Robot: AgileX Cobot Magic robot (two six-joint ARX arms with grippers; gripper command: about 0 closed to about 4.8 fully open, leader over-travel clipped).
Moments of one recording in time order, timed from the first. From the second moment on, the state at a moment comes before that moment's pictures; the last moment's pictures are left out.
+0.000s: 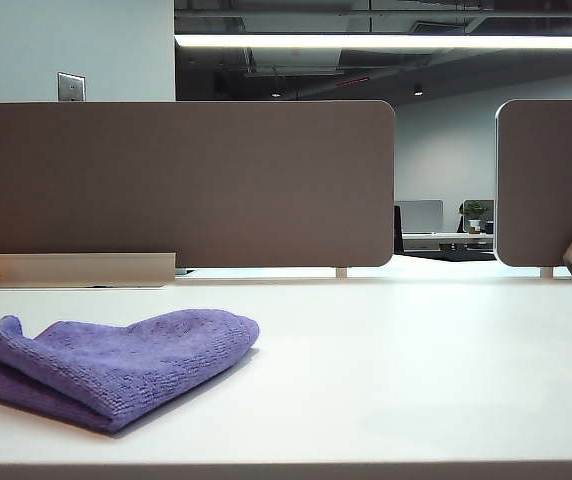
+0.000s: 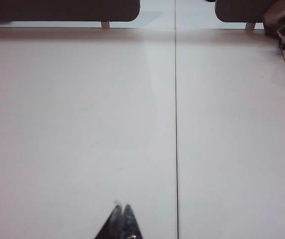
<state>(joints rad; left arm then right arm) -0.14 0.15 0.06 0.05 0.07 -0.19 0.14 0.00 0.01 -0.18 0.02 0.03</state>
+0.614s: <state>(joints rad) -0.14 0.03 0.06 0.01 0.07 -0.20 0.14 0.00 0.01 -0.18 0.02 0.03</state>
